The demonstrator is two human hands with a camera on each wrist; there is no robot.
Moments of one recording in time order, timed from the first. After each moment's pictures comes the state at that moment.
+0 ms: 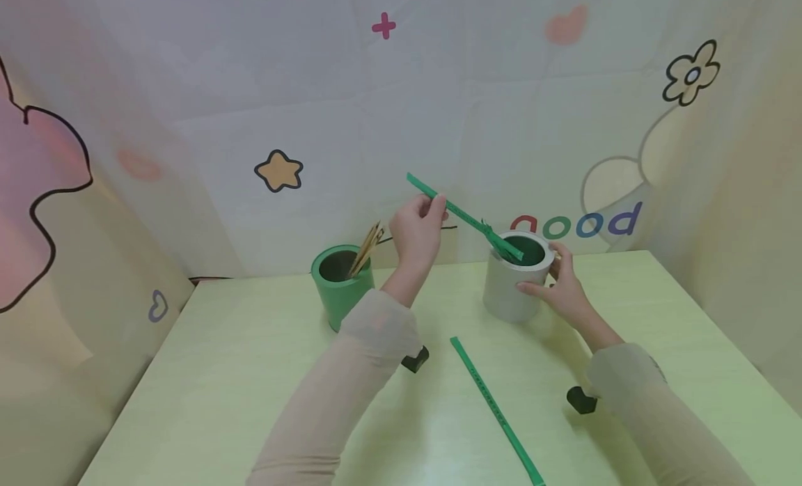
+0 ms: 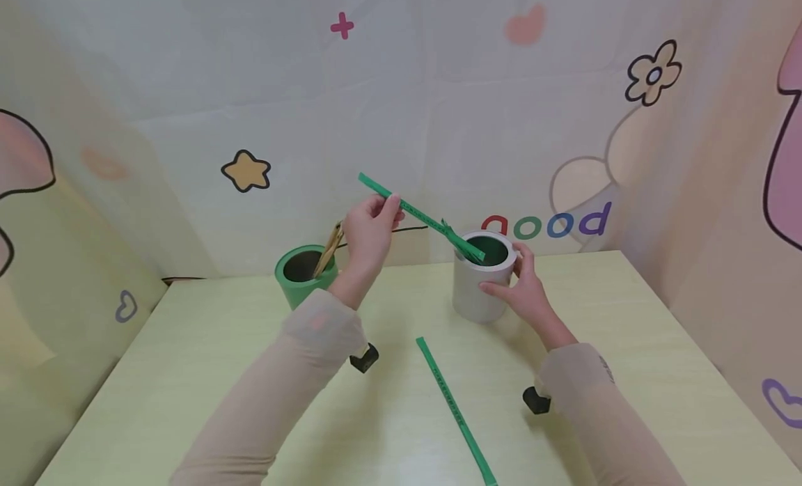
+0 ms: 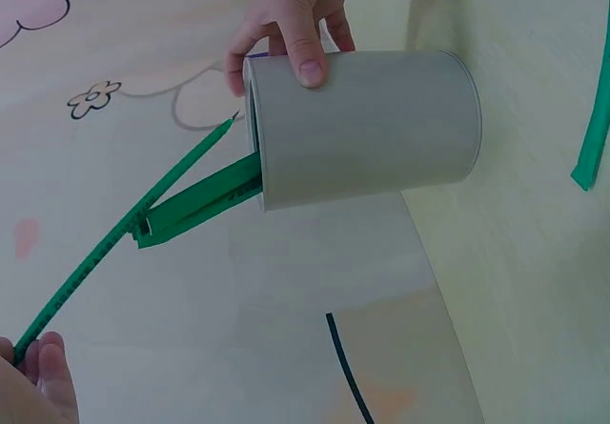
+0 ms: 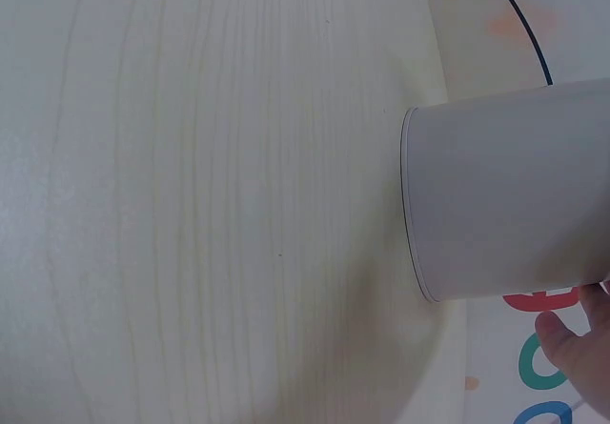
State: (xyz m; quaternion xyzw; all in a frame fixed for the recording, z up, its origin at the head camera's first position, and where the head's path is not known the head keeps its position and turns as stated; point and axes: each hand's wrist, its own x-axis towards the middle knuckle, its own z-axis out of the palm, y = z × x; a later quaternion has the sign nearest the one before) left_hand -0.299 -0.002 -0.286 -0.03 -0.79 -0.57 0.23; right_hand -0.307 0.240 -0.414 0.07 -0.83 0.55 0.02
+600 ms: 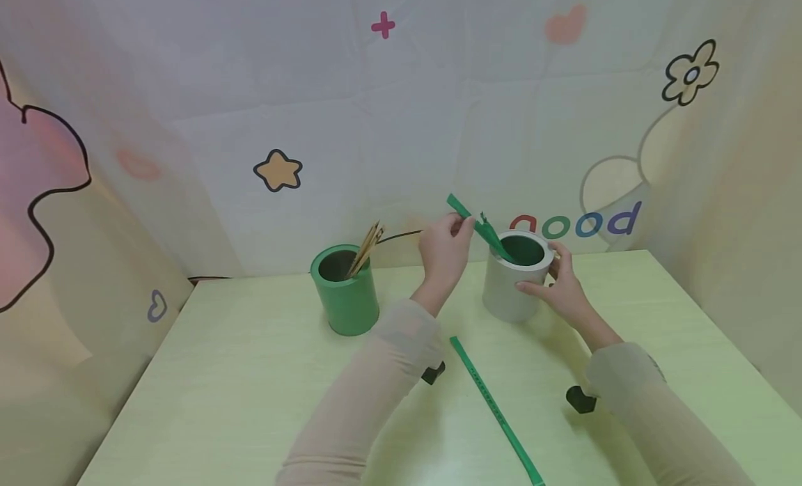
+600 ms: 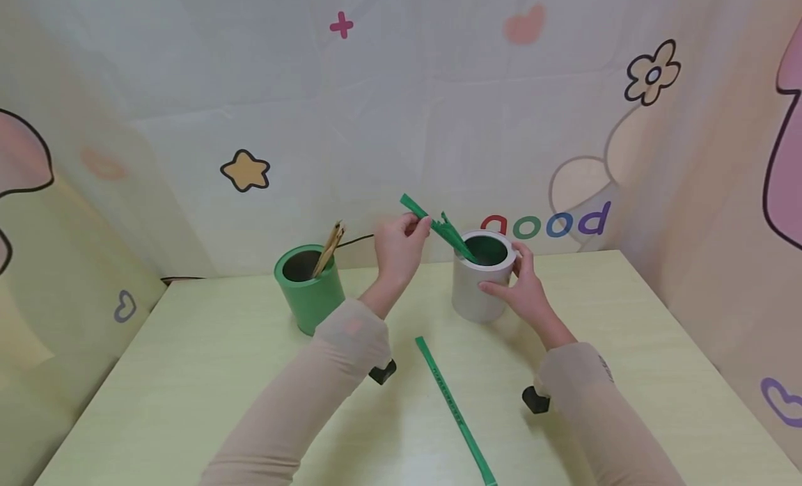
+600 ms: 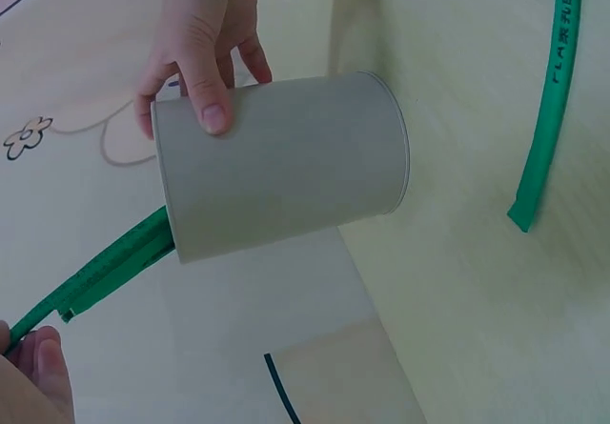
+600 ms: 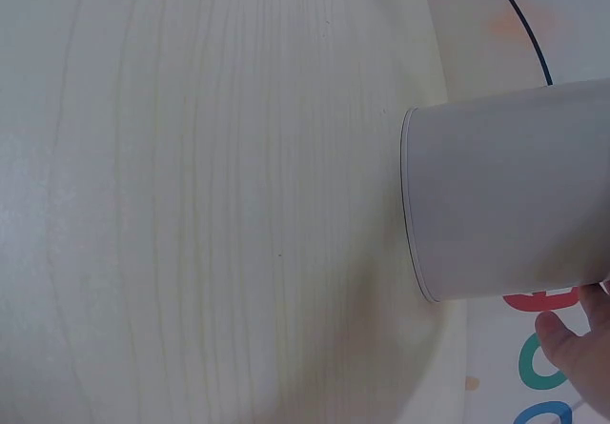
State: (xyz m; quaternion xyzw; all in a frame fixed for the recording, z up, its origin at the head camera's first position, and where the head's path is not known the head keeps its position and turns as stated) left_hand -0.303 0.029 -0.318 -0.07 -0.83 -0.51 0.22; right_hand -0.309 0.241 -0.417 0.08 -0.83 0.55 0.03
